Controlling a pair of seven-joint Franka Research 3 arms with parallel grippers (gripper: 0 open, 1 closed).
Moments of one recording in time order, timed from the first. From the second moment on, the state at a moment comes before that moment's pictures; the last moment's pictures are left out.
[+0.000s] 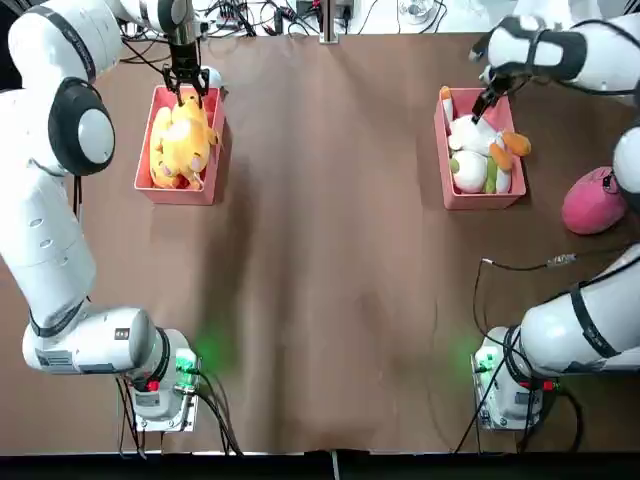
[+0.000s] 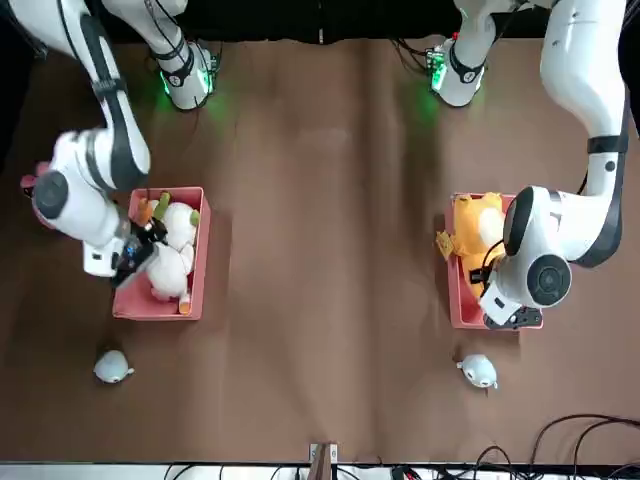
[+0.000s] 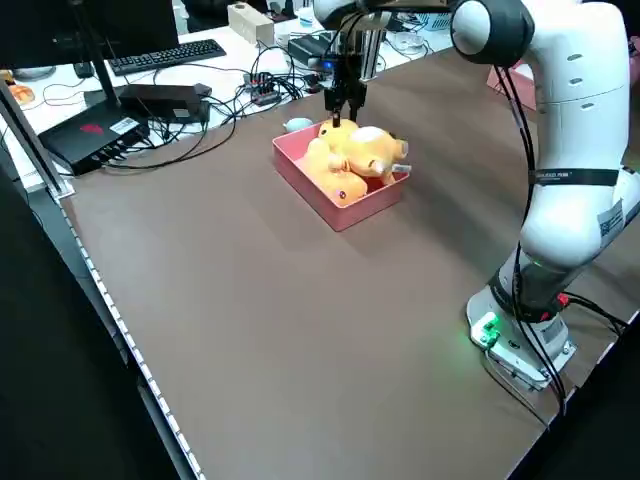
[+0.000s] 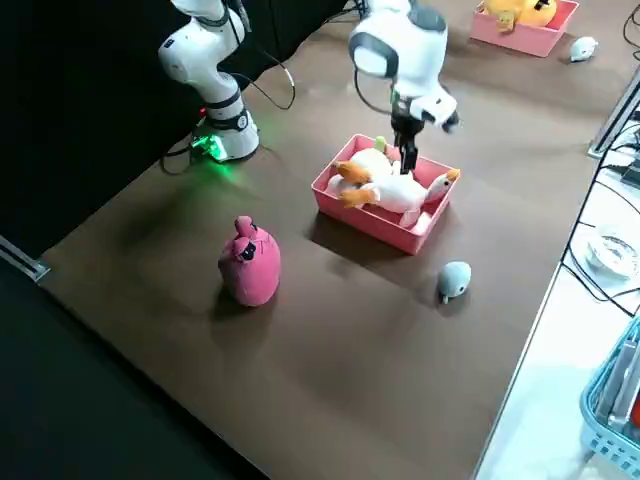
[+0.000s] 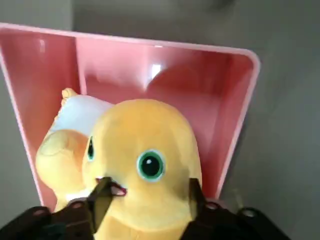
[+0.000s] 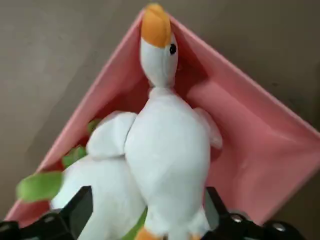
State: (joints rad) left arm 0.00 0.58 -0.19 -1.50 0.23 1.74 -0.33; right arm 0.00 0.18 0.04 -2.04 0.02 2.16 -0.63
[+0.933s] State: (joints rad) left arm 0.02 0.26 -0.19 -1.46 0.24 1.53 -0.33; right arm 0.00 -0.02 0.05 -1.73 0.02 1.61 -0.08
